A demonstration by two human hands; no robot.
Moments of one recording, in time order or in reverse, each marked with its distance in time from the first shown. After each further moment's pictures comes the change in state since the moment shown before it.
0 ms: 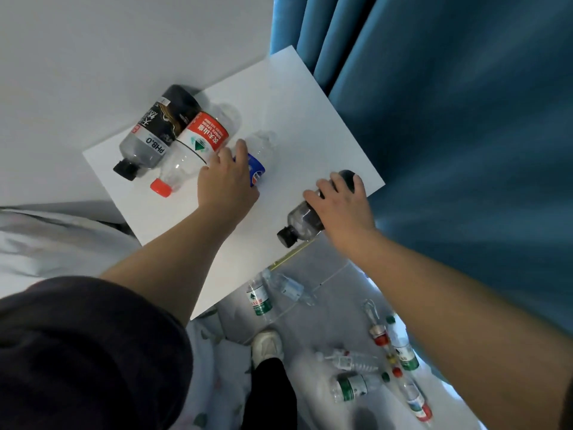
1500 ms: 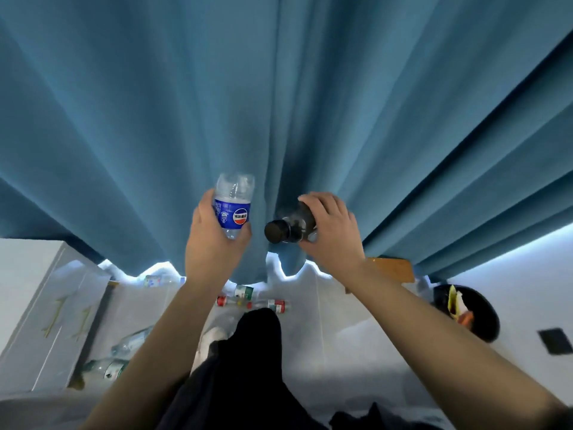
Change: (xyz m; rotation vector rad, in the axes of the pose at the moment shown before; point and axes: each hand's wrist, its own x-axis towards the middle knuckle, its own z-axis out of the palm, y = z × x) left_hand -0.665 0.465 -0.153 -0.790 -0.044 0.758; right_hand -0.887 0.085 0.050 0.599 0.791 1.094
